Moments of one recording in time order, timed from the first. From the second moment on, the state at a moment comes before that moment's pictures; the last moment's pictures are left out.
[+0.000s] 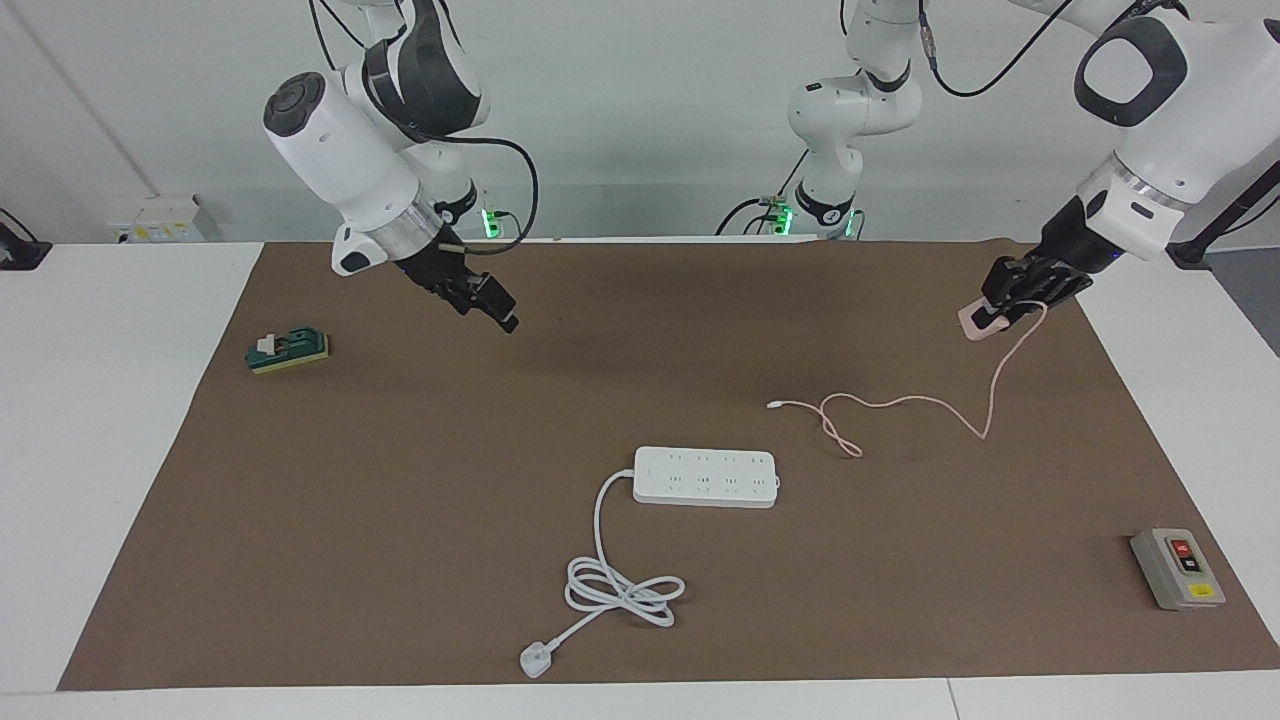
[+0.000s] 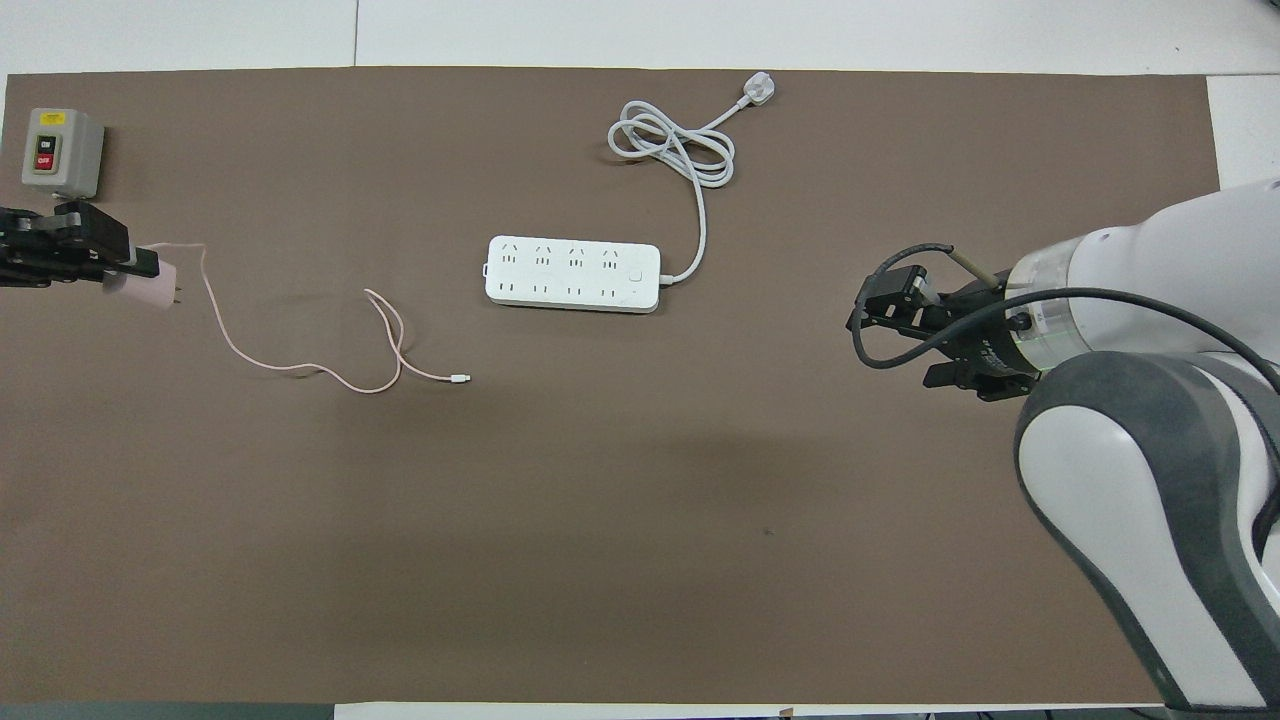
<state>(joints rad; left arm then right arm) 0.07 0.06 -0.01 -1.60 -0.25 1.68 -0.05 0.15 -0.08 0.02 -1.96 0.31 1.91 0.59</state>
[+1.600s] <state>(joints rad) 0.04 0.13 -0.03 -1.51 -0.12 1.71 -0.38 0.04 0.01 -0.13 -1.64 0.09 1.51 0.17</state>
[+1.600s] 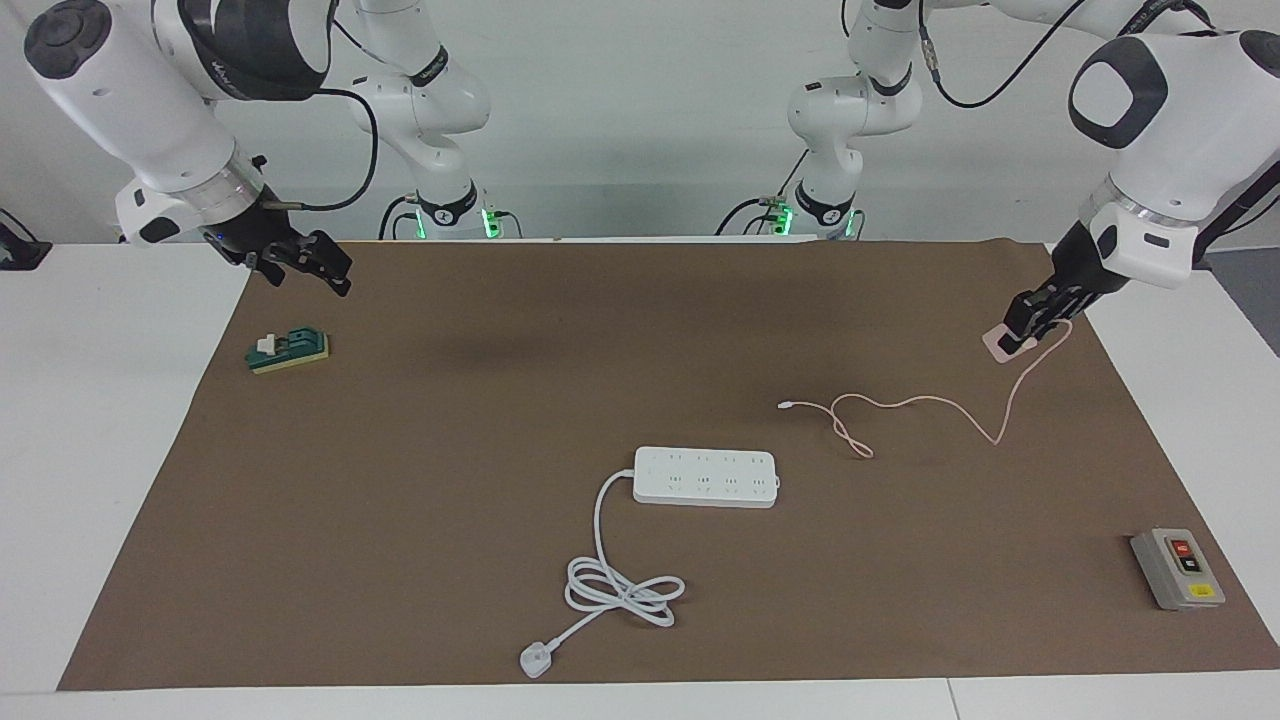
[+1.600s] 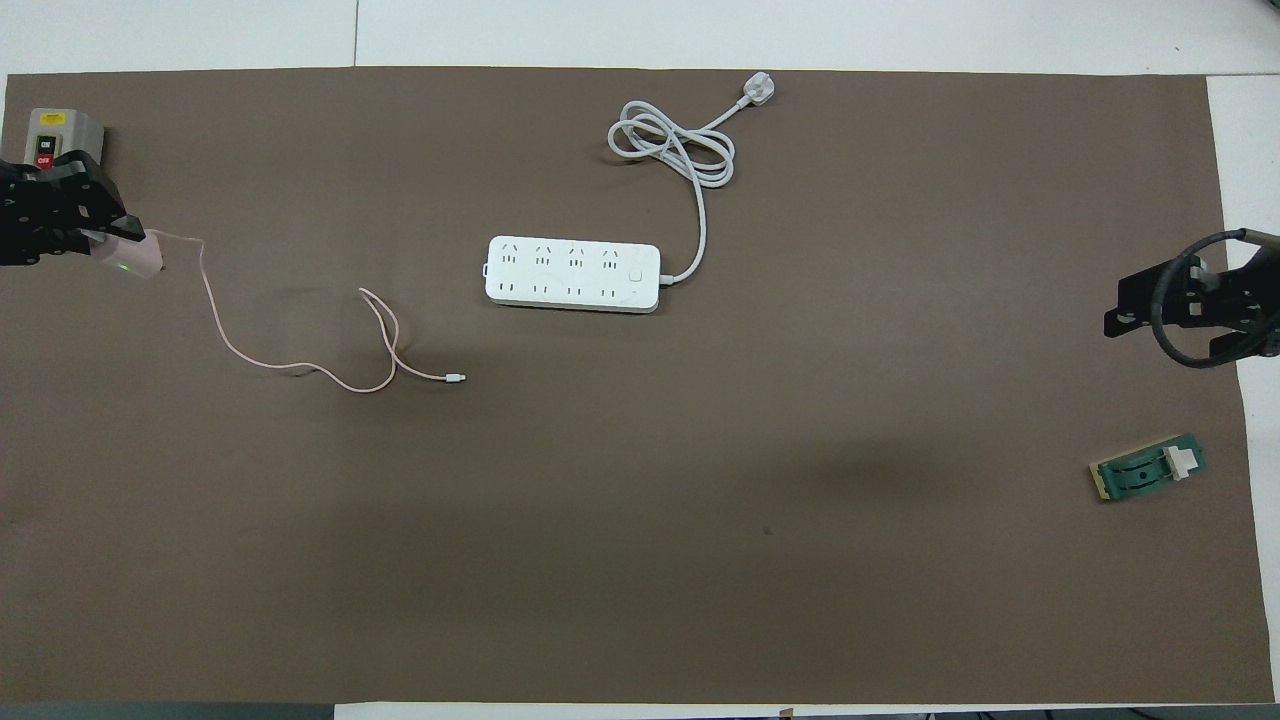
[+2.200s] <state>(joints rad) 0.04 0.15 0.00 -1.50 -0.07 1.64 -0.76 0.05 0.01 -0.13 -1.63 0.09 1.51 0.17</state>
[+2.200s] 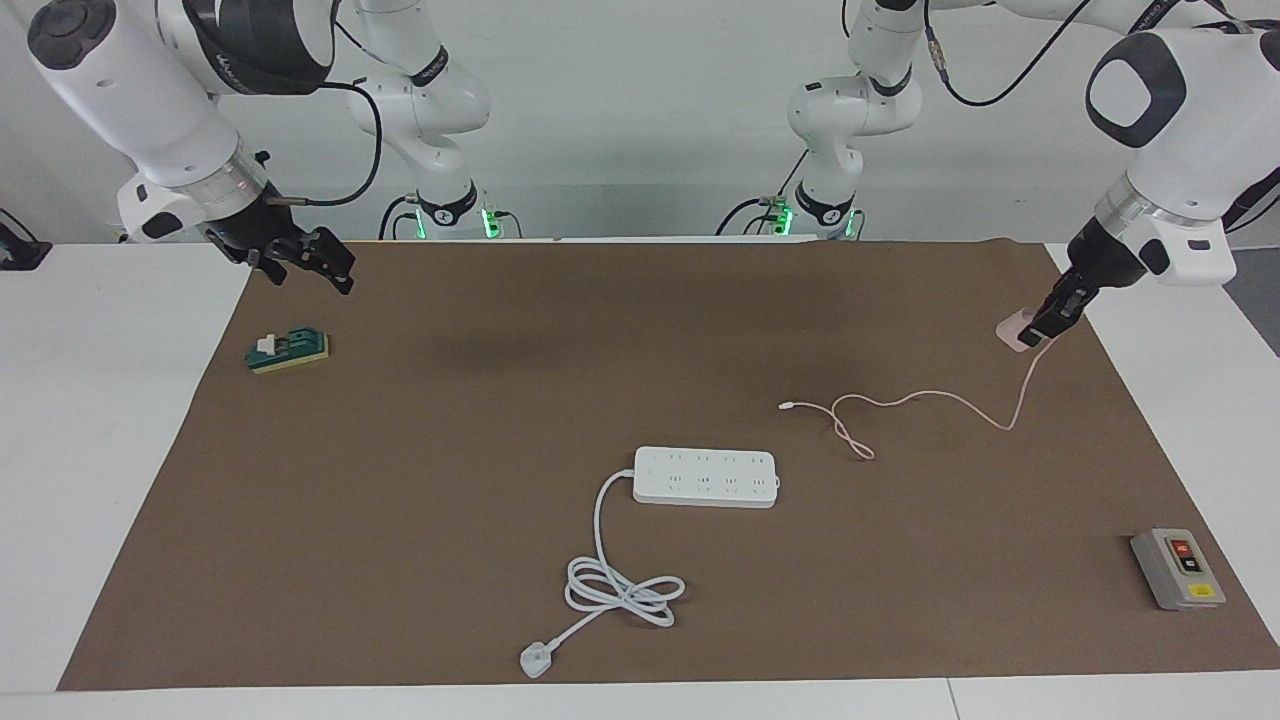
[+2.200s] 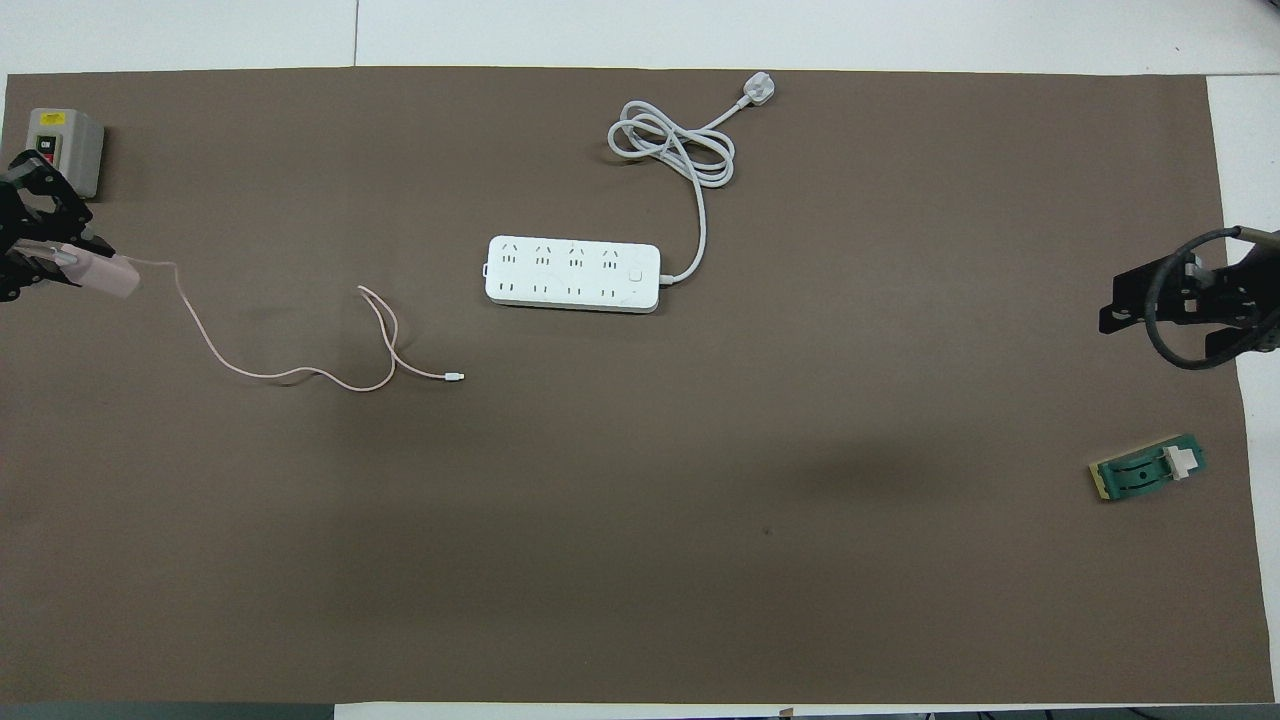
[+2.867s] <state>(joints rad) -0.25 0.48 -0.01 -1.32 0.13 1.78 -1.57 0.04 0.01 -0.17 -1.63 0.09 1.57 0.00</state>
